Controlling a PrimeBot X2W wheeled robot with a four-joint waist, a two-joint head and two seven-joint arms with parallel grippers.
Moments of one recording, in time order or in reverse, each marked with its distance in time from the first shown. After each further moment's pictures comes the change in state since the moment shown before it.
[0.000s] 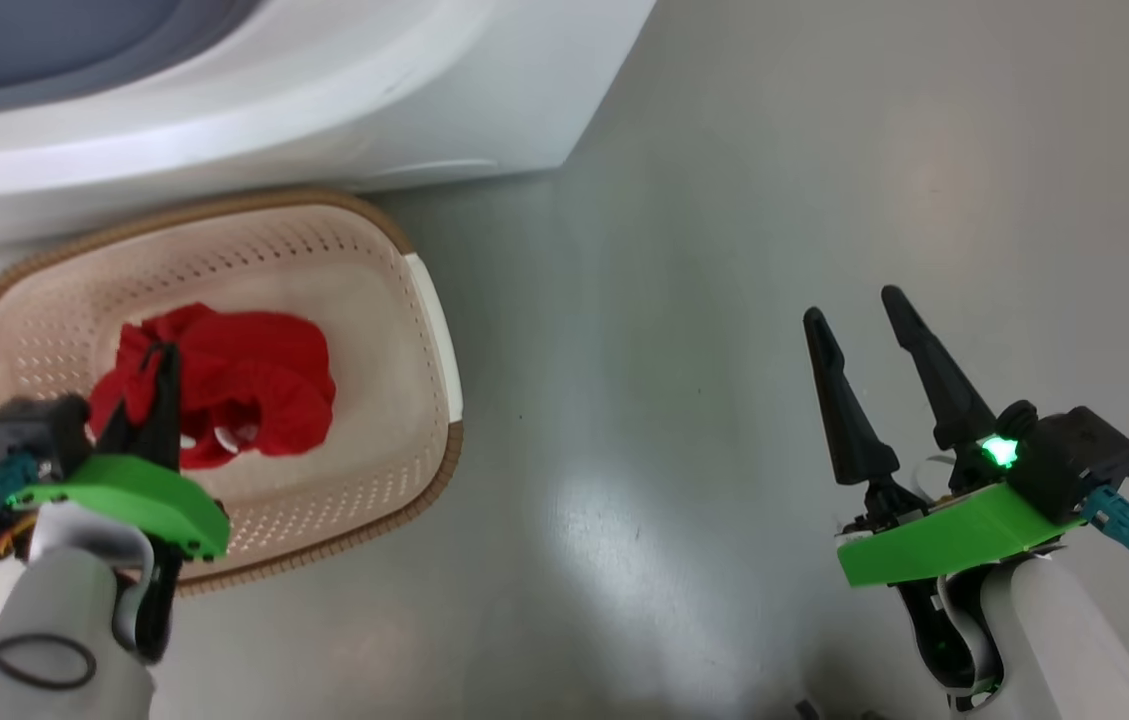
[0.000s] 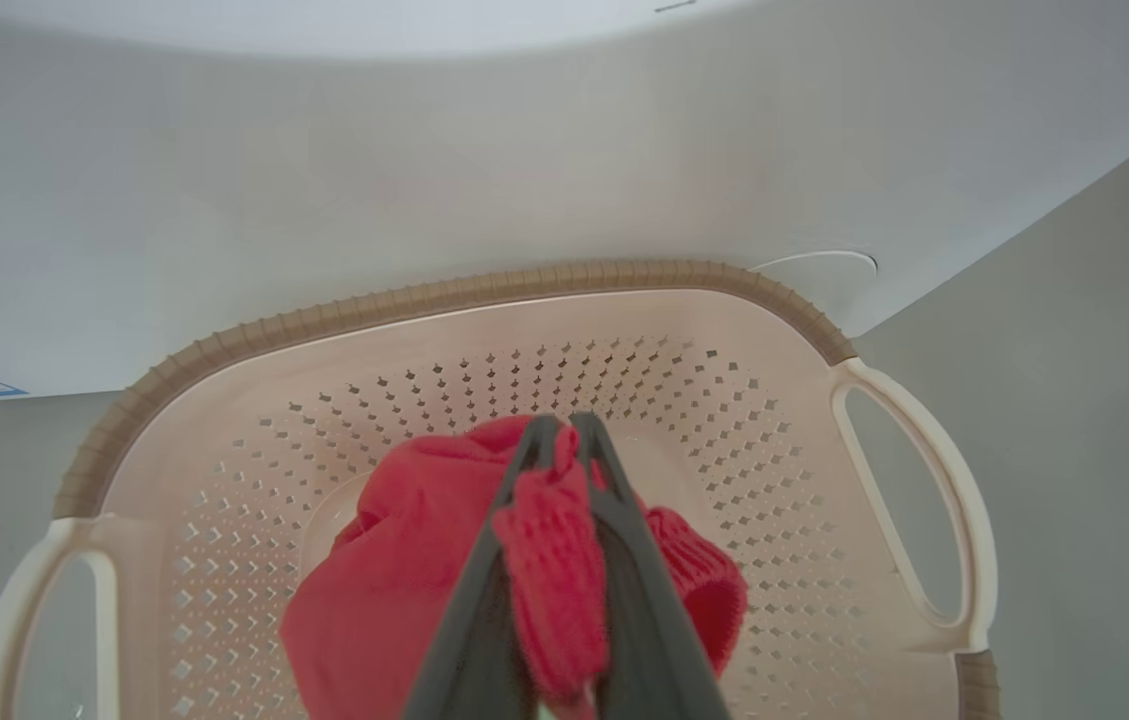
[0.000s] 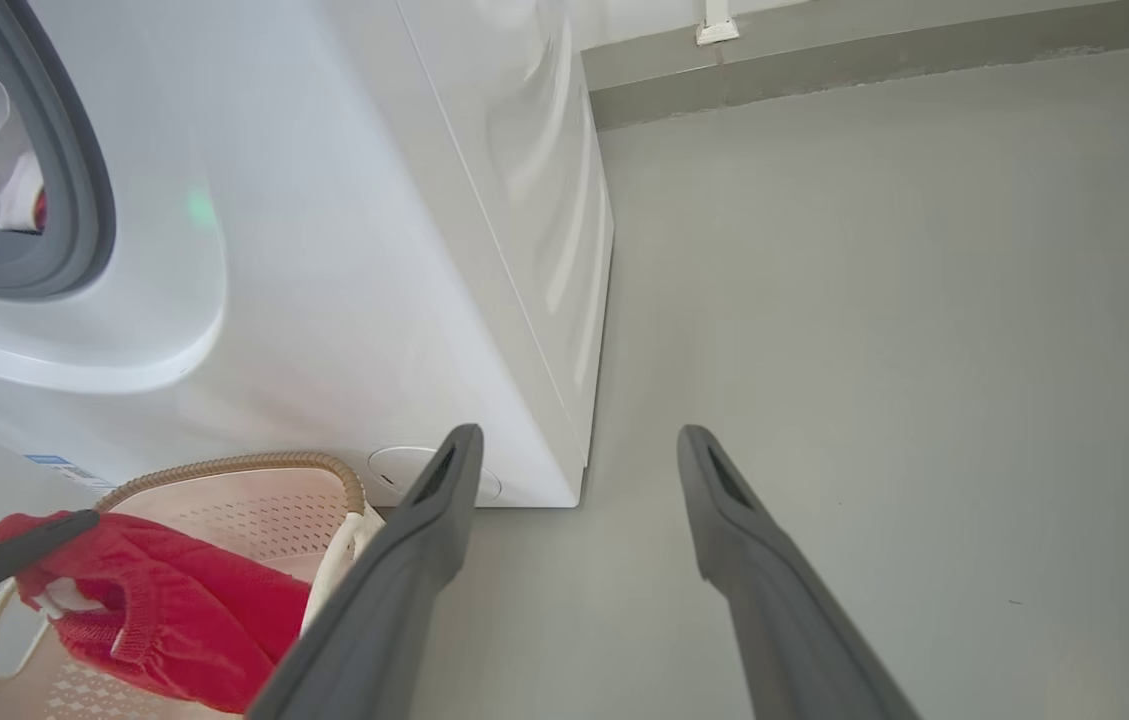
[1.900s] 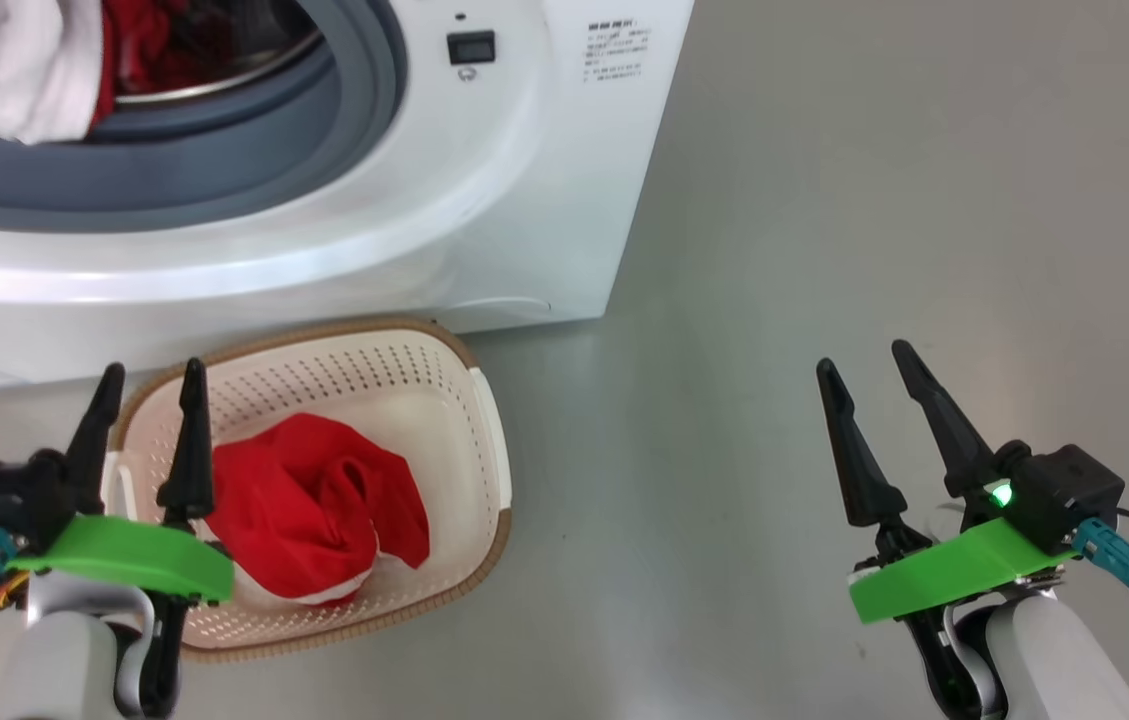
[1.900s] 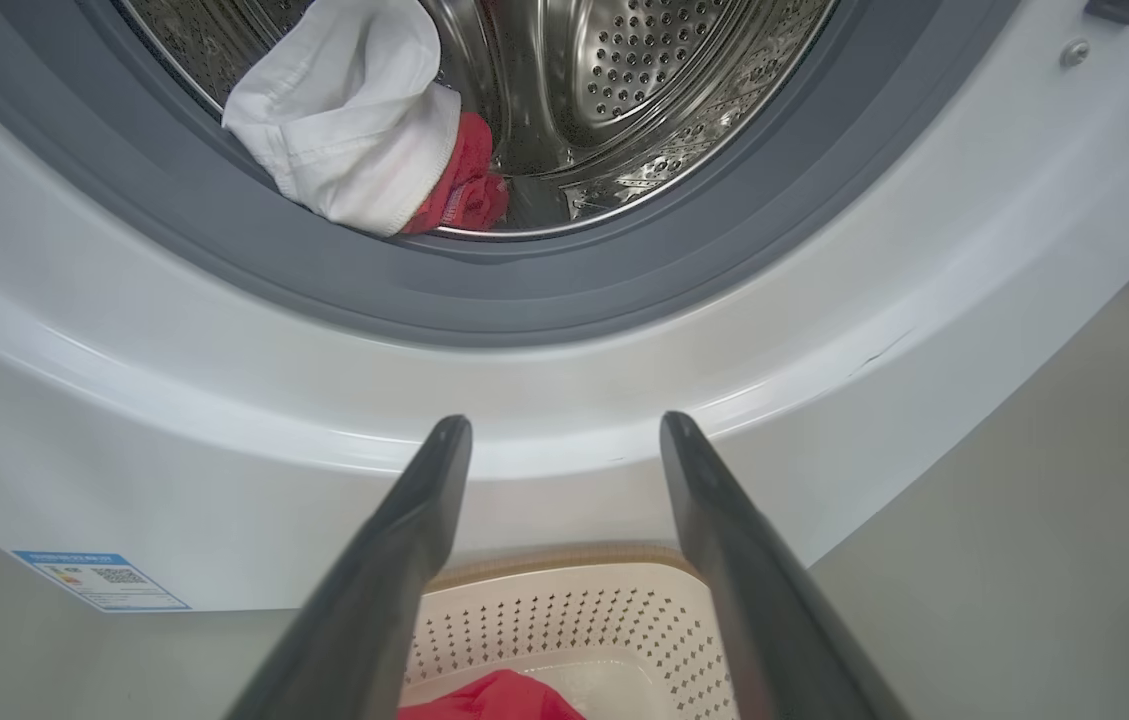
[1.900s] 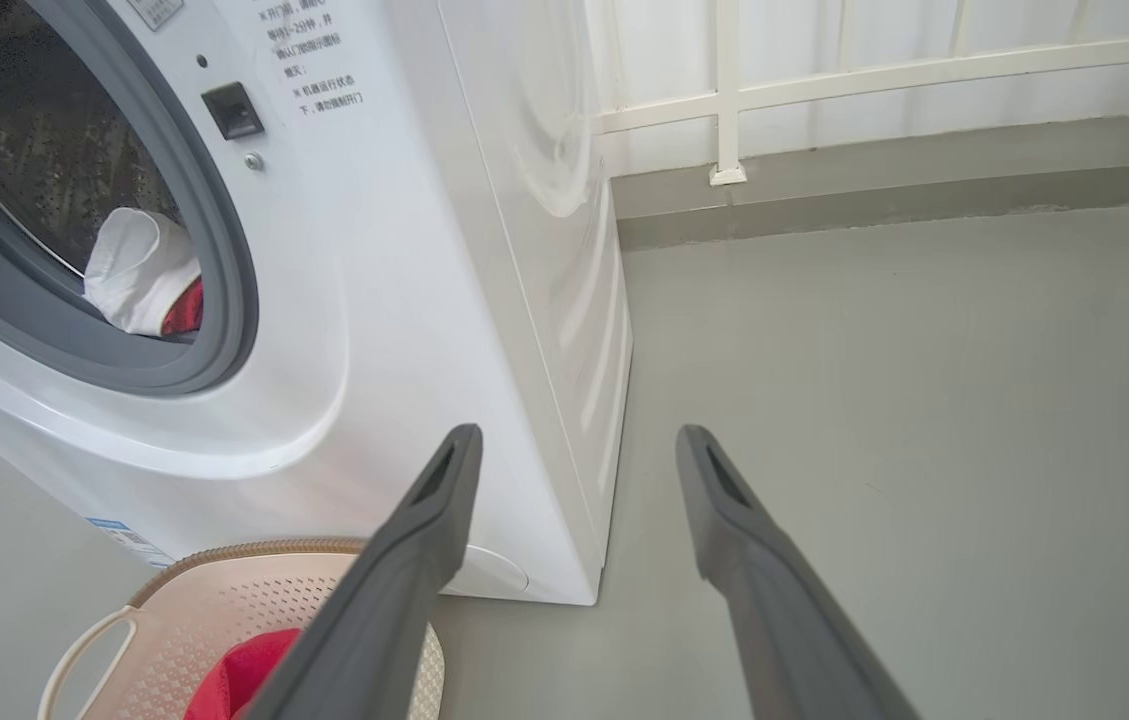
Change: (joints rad) left arm 0.165 -0.048 0.110 -0.264 0.017 0.000 0.000; right arm 0.048 -0.001 -0.027 0.057 -0.026 0.000 0.000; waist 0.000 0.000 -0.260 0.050
